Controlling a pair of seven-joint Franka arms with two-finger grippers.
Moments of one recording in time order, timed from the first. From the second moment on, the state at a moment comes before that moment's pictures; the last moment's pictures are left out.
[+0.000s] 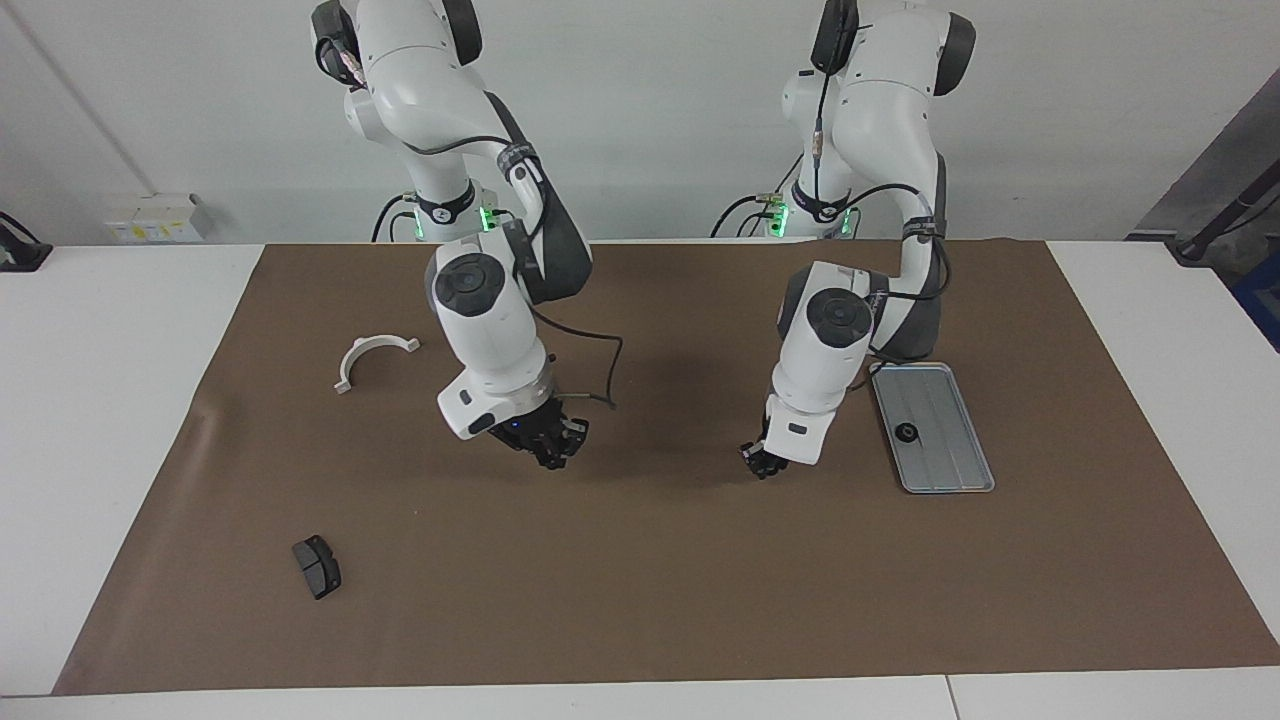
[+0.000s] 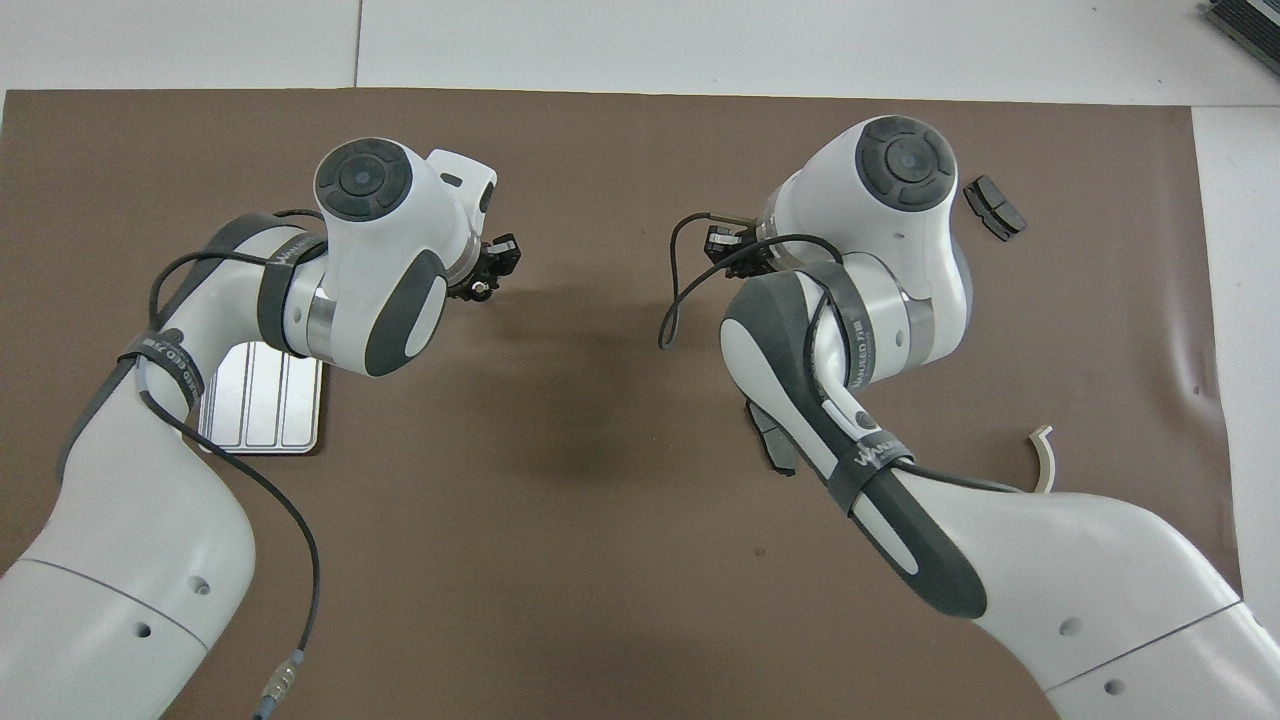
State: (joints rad) left arm -0.29 0.50 -0.09 -1.62 0.03 2.16 -0.69; right arm 0.37 0.50 0.02 -1.54 0.12 2.17 0.60
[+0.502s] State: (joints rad) left arm -0.09 0.42 -0.09 -1.64 0.02 1.99 -0.18; right arm 0.60 0.60 0.03 -1.56 0.12 2.47 0.92
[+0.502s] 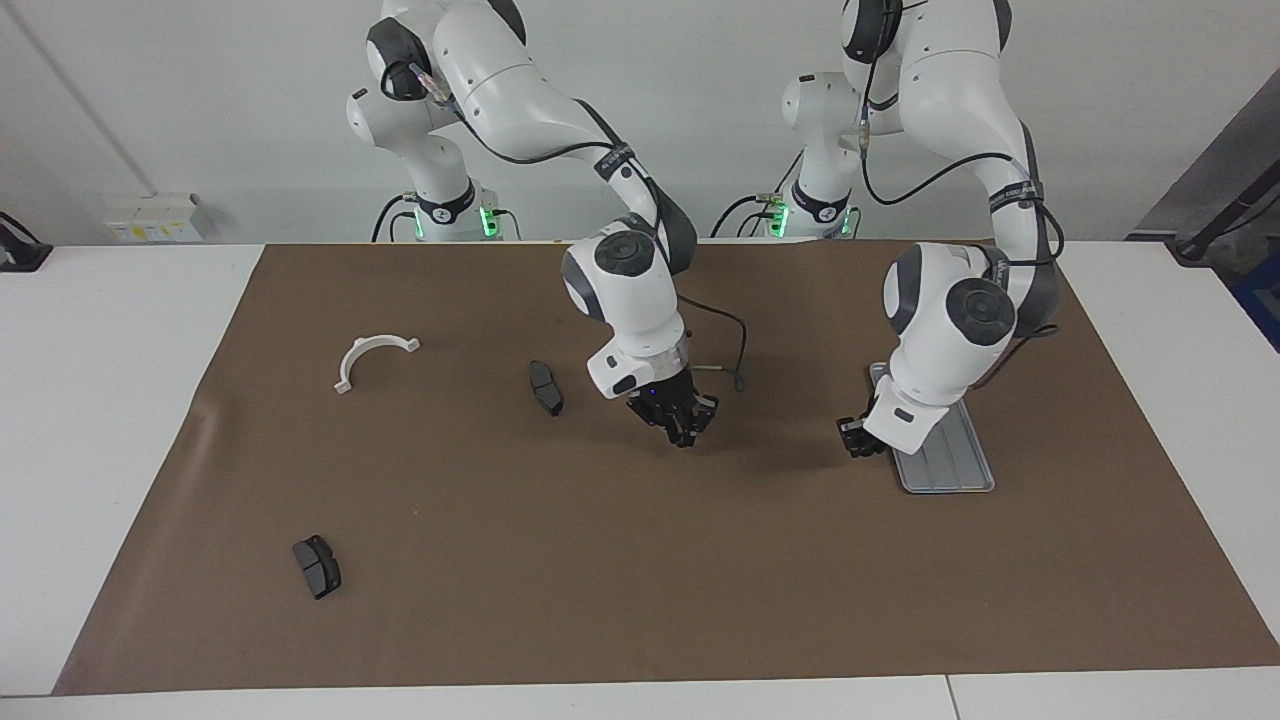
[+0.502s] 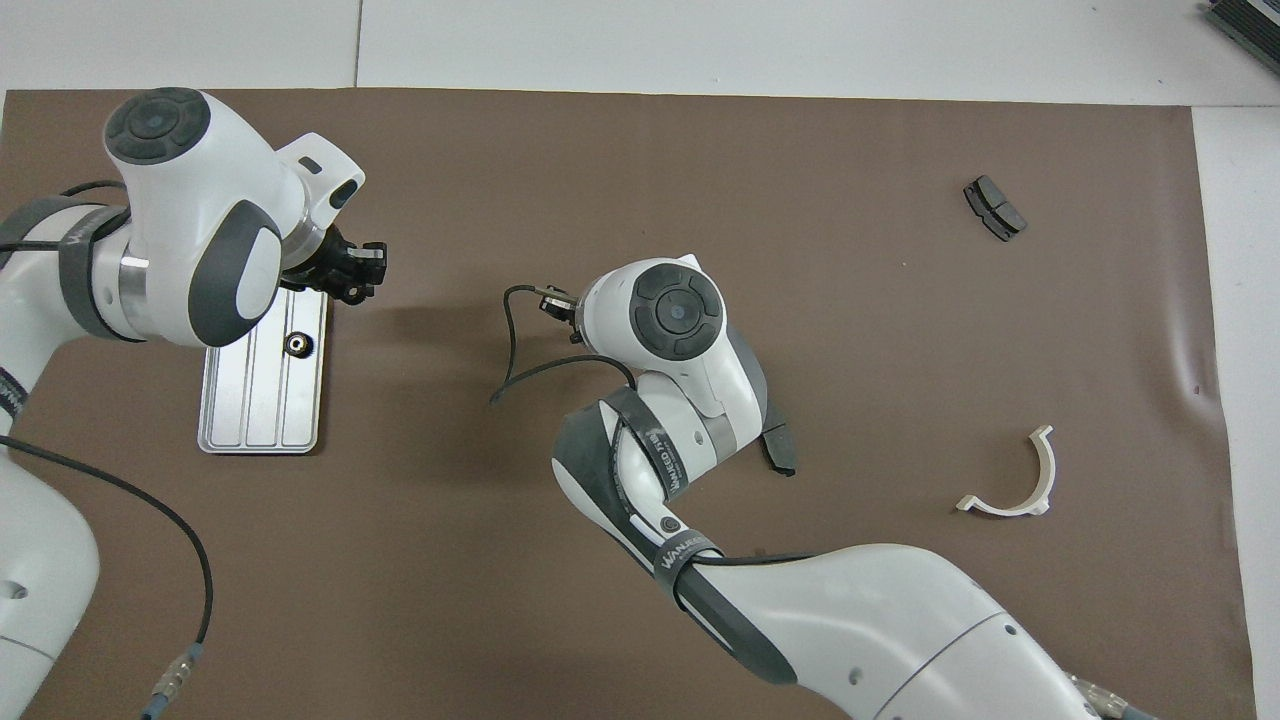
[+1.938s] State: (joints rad) left arm 0.10 0.33 -0.10 -1.90 0.02 2.27 0.20; right arm 0.29 0.47 0.00 -1.57 -0.08 2.30 0.51
